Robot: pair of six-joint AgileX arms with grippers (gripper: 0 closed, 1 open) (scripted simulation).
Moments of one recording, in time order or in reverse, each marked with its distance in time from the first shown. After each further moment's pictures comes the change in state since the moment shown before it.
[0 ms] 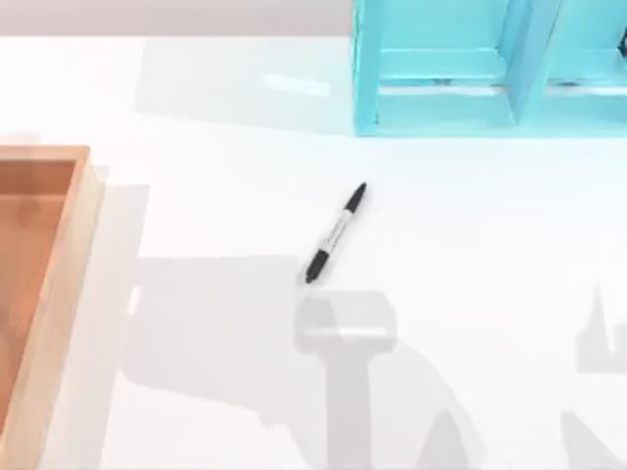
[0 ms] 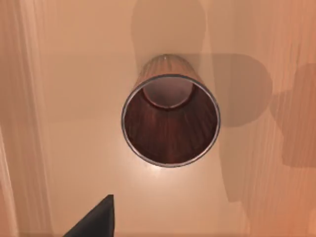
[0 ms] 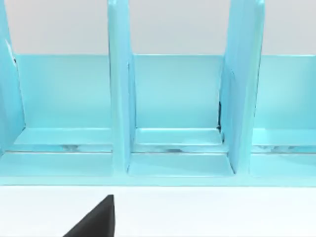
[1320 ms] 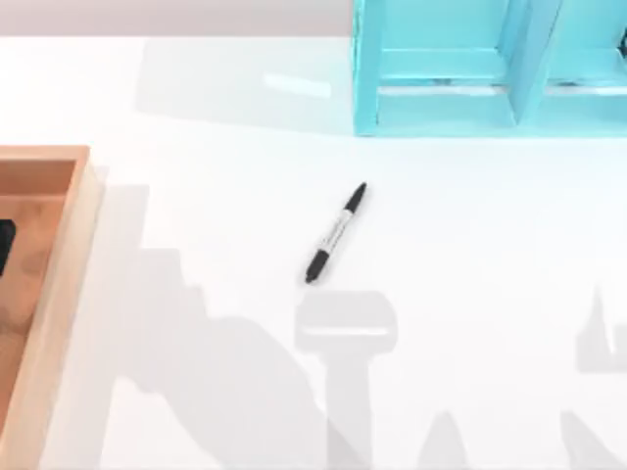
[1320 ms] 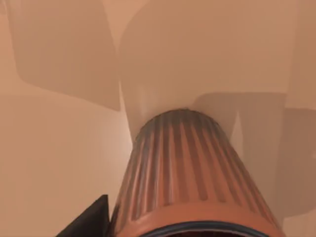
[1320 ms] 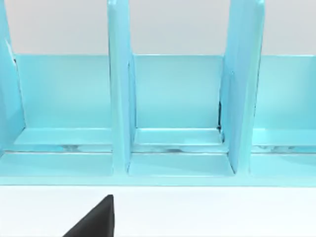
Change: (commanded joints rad) left arm 0.008 0.099 -0.292 0.367 0.000 0.009; right arm 0.000 0.000 0.000 0.000 0.000 0.000
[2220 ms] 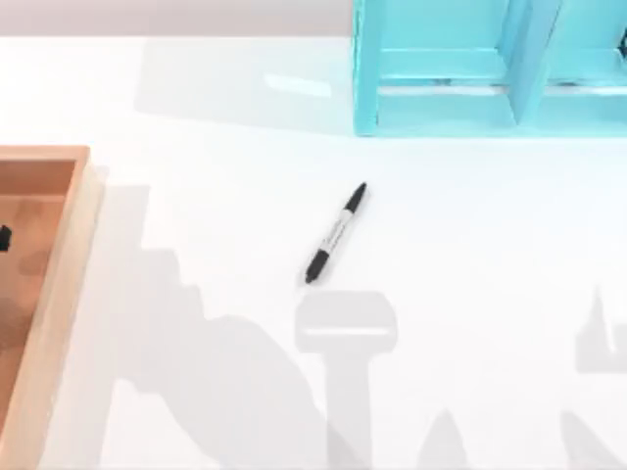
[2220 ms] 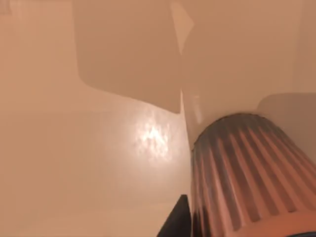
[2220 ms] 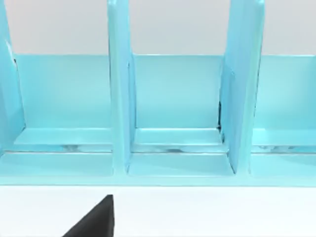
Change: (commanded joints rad) left arm 0.000 0.000 0.000 0.000 0.000 0.000; right arm 0.000 0.000 0.000 0.000 0.000 0.000
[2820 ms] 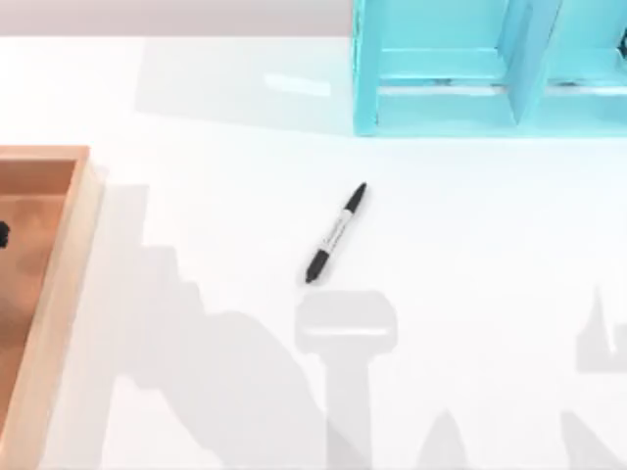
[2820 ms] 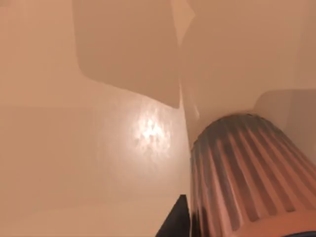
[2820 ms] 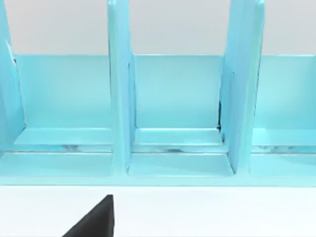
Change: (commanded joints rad) left arm 0.004 0.011 0.028 -0.028 0.001 -0.008; right arm 0.000 0.000 0.000 0.000 0.000 0.000
